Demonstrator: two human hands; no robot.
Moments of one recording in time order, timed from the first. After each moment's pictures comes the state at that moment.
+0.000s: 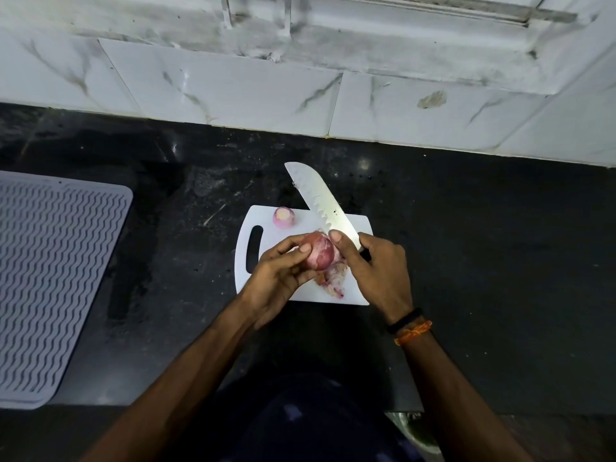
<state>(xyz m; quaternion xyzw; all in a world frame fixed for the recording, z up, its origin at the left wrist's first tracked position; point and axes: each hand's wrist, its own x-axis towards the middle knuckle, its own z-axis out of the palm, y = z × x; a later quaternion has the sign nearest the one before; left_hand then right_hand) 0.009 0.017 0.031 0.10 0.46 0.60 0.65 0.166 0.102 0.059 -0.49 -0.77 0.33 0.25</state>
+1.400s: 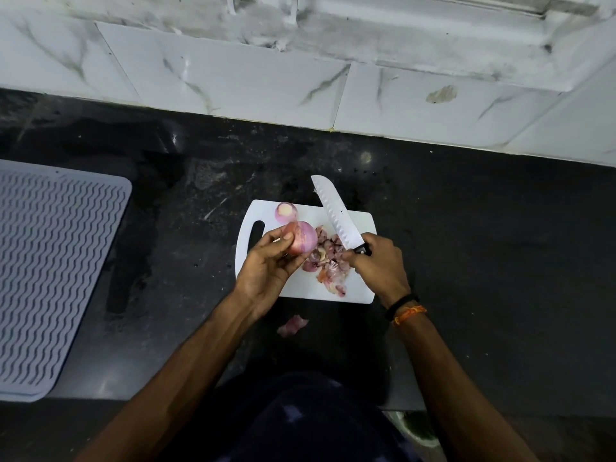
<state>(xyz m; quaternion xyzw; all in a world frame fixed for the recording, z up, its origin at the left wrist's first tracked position) -0.004 0.024 0.014 -0.02 0.43 0.66 0.62 0.170 0.129 0.017 -0.59 -0.68 0.42 0.10</state>
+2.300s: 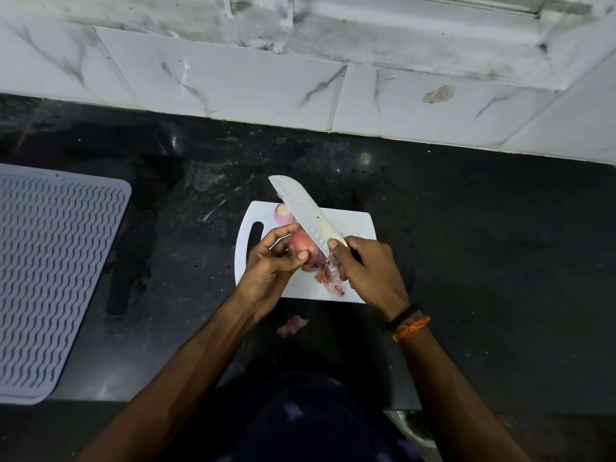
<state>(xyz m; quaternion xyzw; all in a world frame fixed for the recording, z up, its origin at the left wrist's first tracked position) 0.002 0.020 0.010 0.09 0.42 0.67 0.61 0.162 0.104 0.058 -0.47 -0.77 0.41 0.13</state>
